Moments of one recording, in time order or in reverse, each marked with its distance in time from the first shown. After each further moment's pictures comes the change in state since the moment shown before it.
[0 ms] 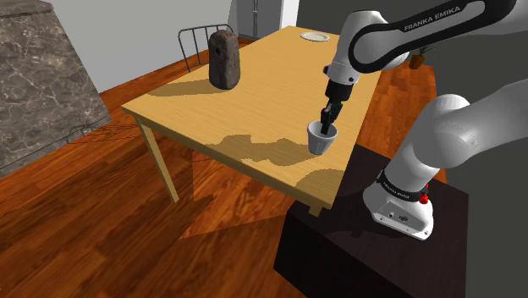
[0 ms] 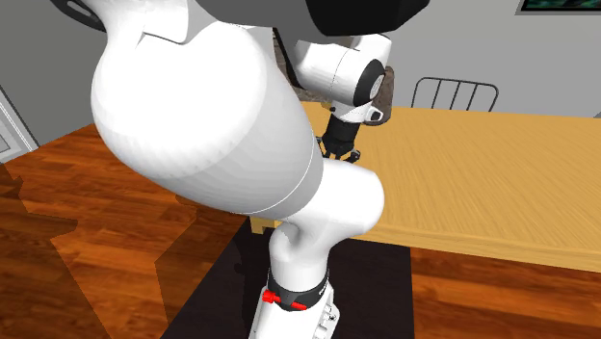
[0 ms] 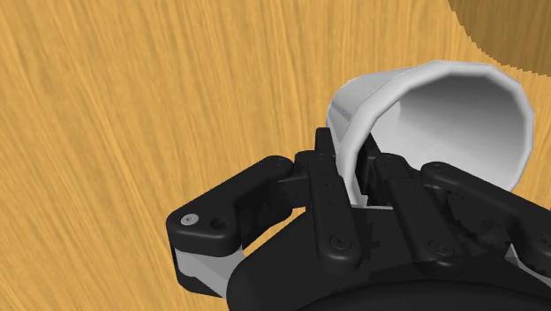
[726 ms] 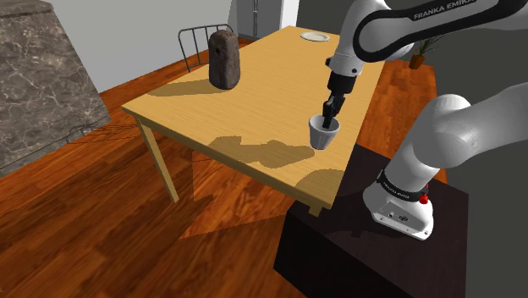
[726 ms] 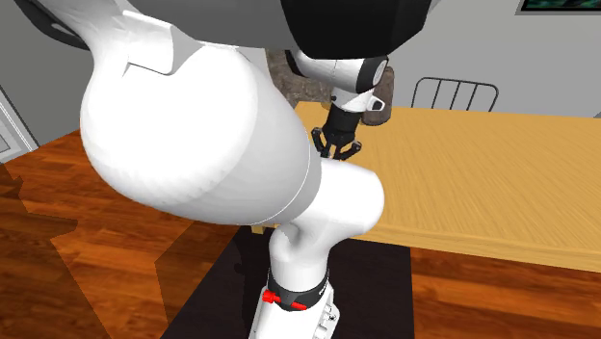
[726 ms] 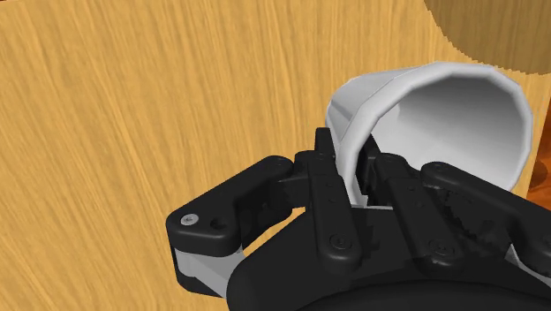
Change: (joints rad) arm -0.004 -0.048 0.009 0.043 -0.004 -0.090 0.018
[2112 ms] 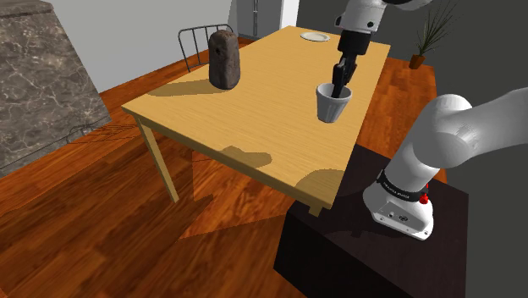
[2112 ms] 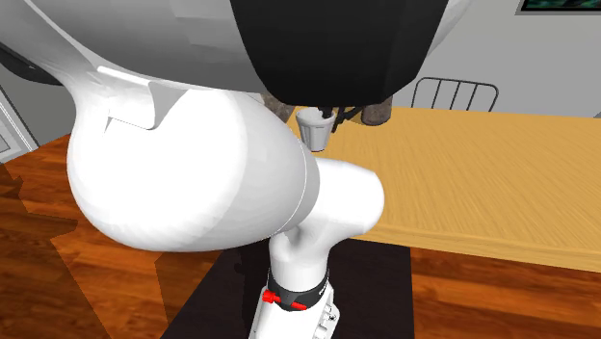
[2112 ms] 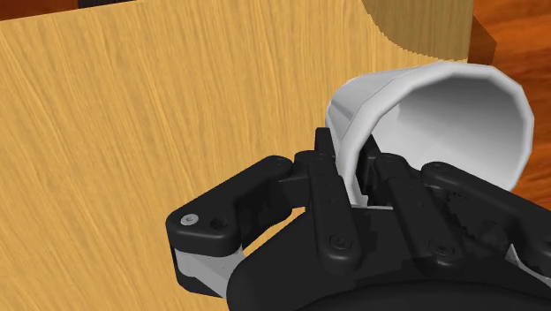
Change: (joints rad) arm 0.002 -0.075 0.020 0.246 -0.002 -0.317 0.058
